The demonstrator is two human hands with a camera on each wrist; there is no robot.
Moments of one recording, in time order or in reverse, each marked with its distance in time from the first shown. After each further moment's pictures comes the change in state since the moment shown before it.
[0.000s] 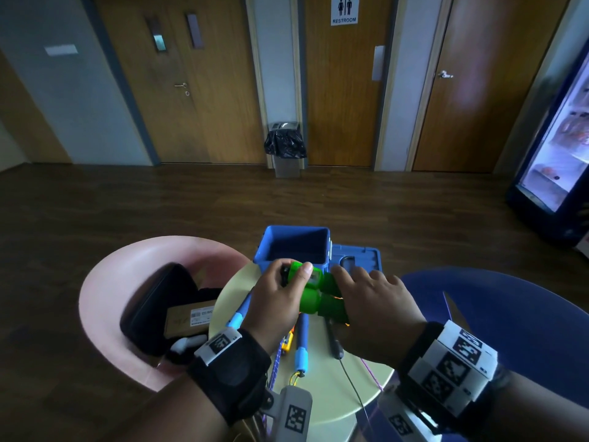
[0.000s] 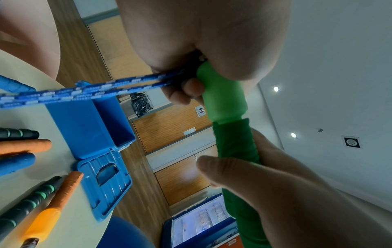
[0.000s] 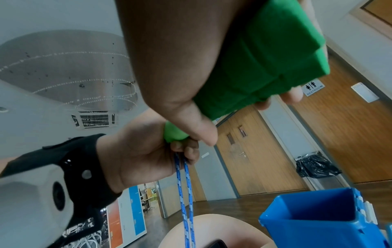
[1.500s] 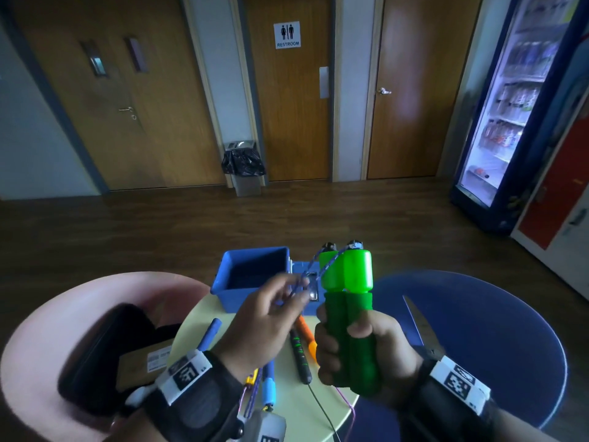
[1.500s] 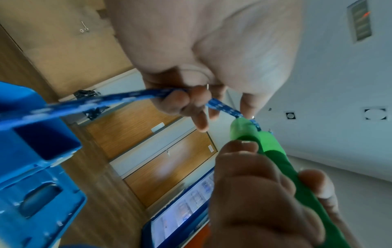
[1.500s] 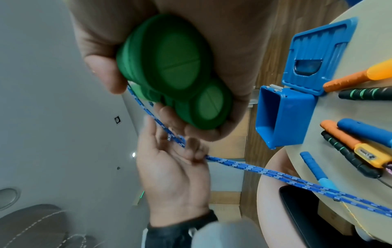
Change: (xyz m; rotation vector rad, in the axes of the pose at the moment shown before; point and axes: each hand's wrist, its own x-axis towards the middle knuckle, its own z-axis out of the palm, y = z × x) left_hand 0.006 0.042 0.036 0.140 -0.439 0.203; right_hand -0.030 0.046 0.007 2.399 -0.346 0.170
